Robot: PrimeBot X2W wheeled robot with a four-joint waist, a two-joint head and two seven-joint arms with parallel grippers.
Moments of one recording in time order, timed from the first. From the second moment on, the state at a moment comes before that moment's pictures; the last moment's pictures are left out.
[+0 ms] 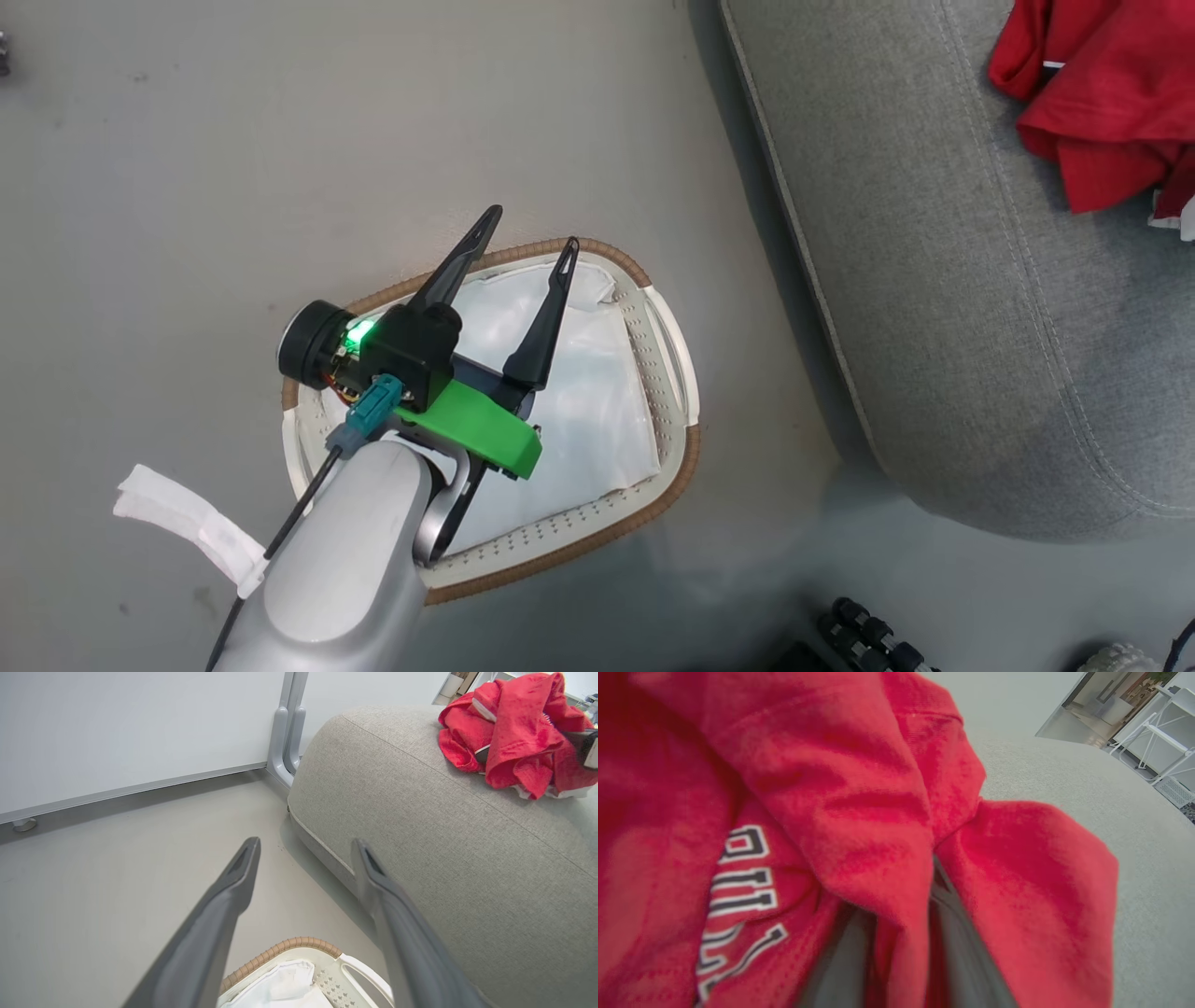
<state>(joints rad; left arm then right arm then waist) -0.52 0.12 -0.51 0.33 -0.28 -0.13 -0.26 -0.89 -0.35 -0.27 0.87 0.04 0.13 -0.26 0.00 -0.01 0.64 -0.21</state>
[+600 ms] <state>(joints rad) -0.37 0.08 -0.39 0.37 -0.29 -0.13 -0.26 -0.63 -0.30 -0.20 0.65 0.11 0.13 -0.26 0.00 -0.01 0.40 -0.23</state>
